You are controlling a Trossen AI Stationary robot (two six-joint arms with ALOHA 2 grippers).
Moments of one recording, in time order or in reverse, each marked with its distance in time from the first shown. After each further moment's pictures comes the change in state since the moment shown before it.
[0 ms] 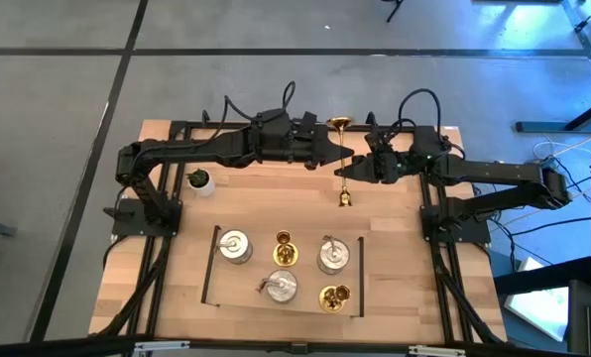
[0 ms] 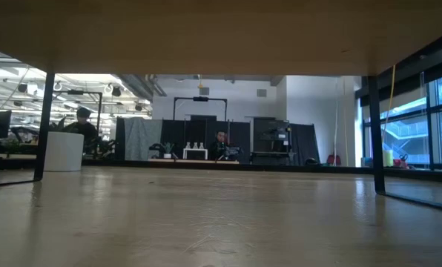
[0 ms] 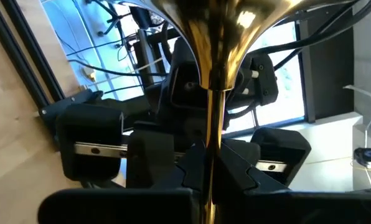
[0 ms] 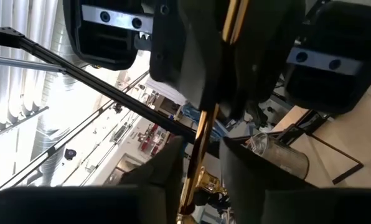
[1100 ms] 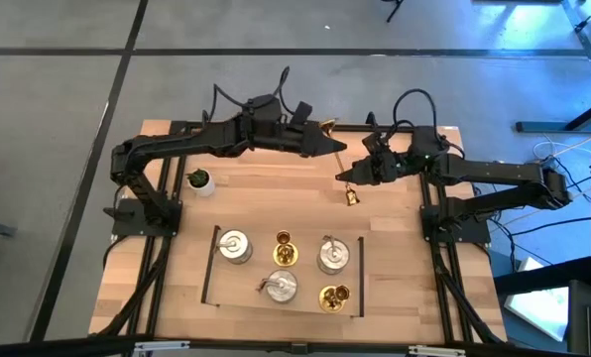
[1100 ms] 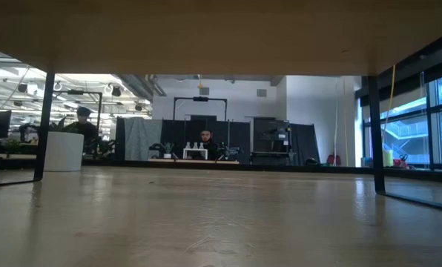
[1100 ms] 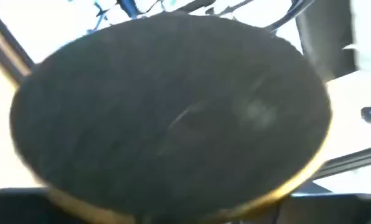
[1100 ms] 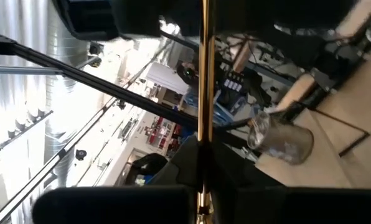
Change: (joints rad) left arm 0.066 -0.047 -0.002 -0.036 0.157 0.147; right arm -0.001 -0.002 0.001 -0.047 -0.045 0.089
